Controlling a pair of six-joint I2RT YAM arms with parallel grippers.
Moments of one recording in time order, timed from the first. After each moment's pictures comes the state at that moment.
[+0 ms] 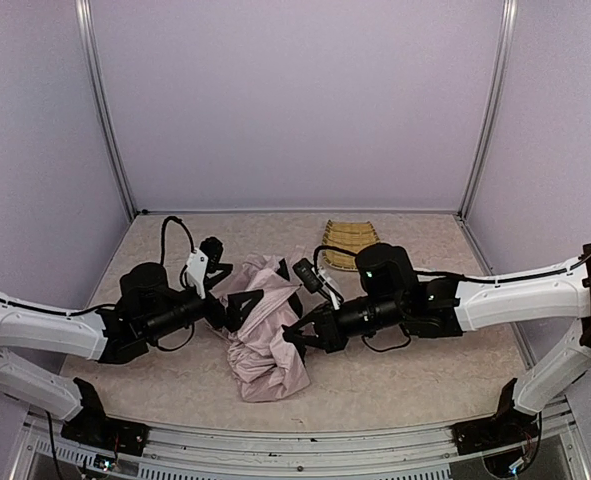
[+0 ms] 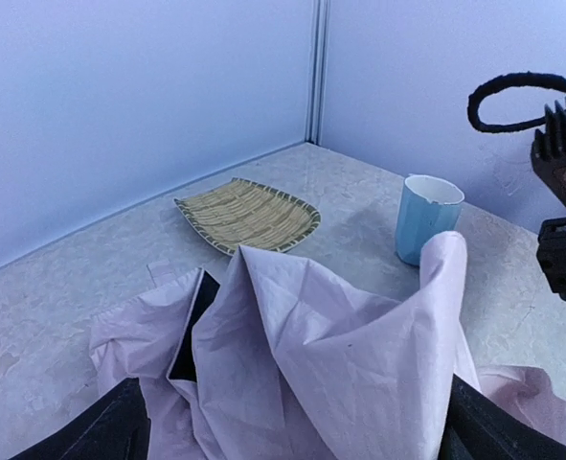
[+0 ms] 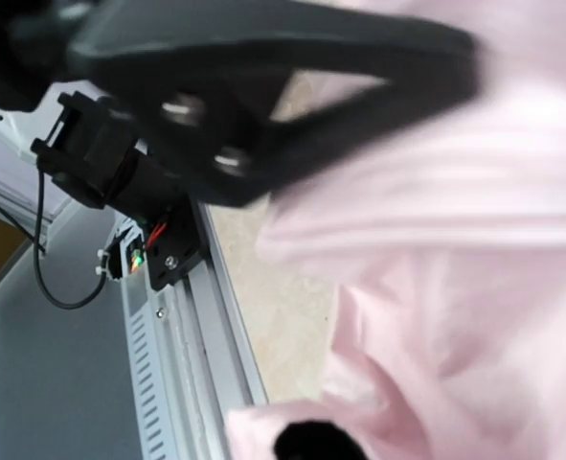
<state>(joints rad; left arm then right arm) -0.86 1.26 0.45 0.68 -0.02 -0.04 1.06 1.49 0.89 0.16 -0.46 0.49</state>
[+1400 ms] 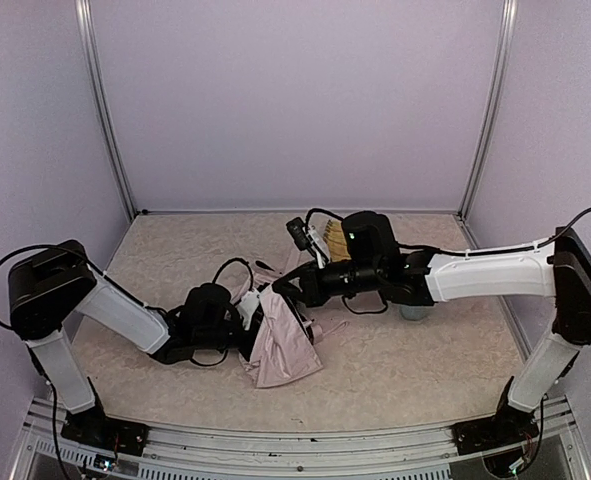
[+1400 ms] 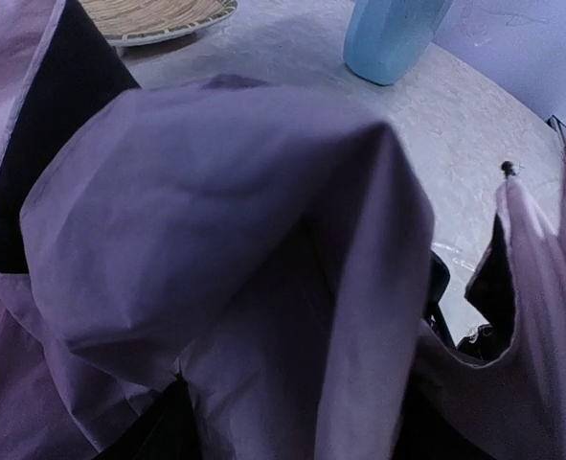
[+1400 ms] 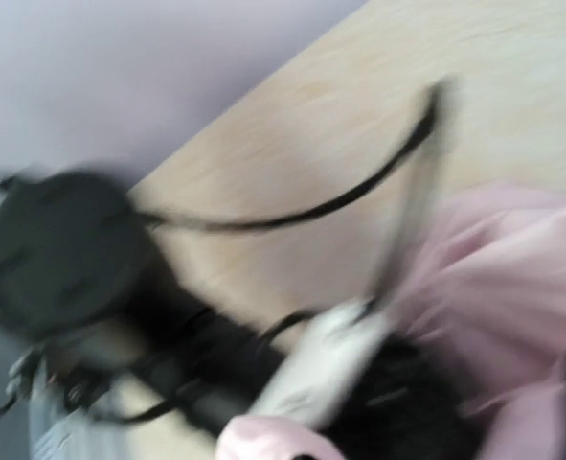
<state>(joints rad) -0.89 1.75 0.58 0.67 0.18 -0.13 0.94 1.66 1.09 0.19 -0.43 0.39</state>
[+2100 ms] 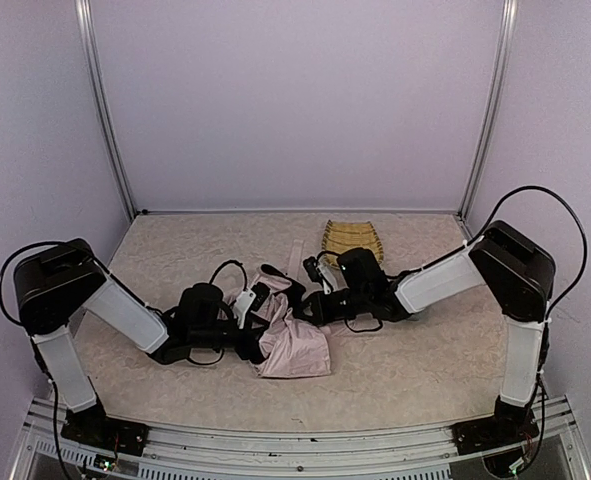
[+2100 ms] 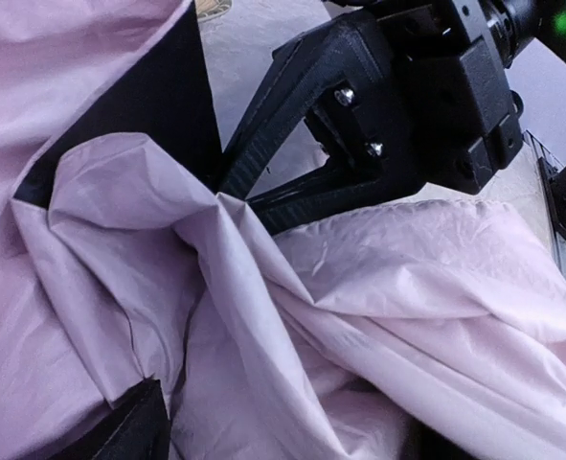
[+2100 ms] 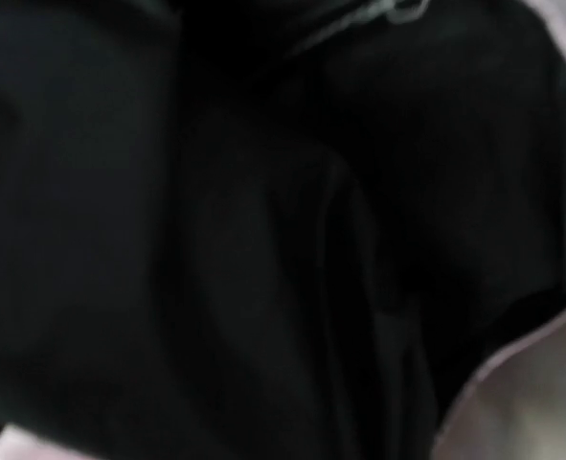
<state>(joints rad) -0.82 1.82 0.55 0.80 0.33 -0.20 0.79 1.99 1.03 0.36 -0.42 0.52</state>
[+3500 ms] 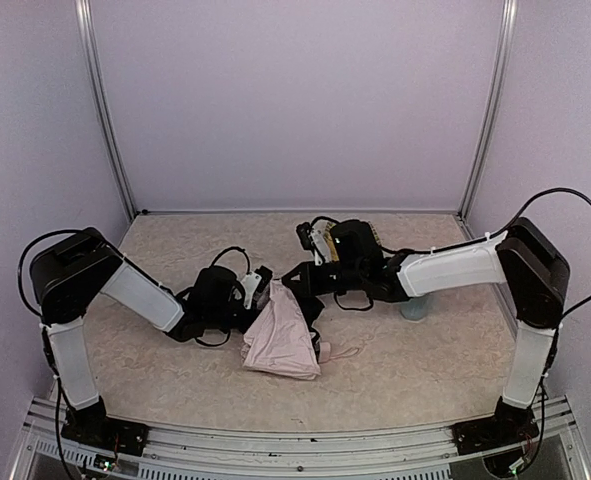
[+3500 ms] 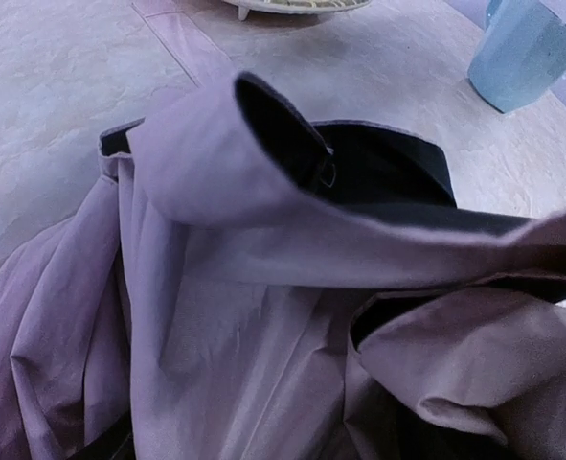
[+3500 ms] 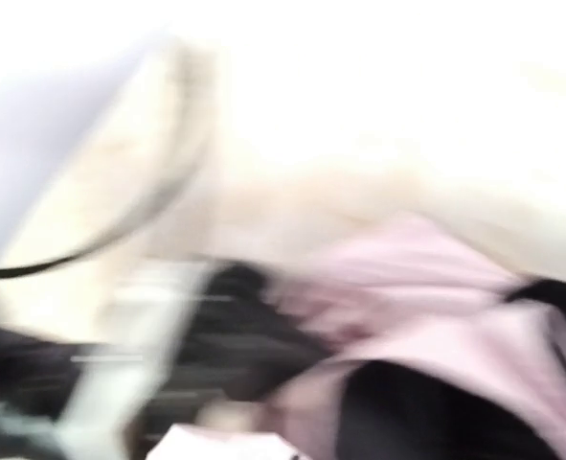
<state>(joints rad) -0.74 1.92 0.75 0.58 0.21 -0.18 0.86 1.85 1.17 0.26 -0.27 0.50</state>
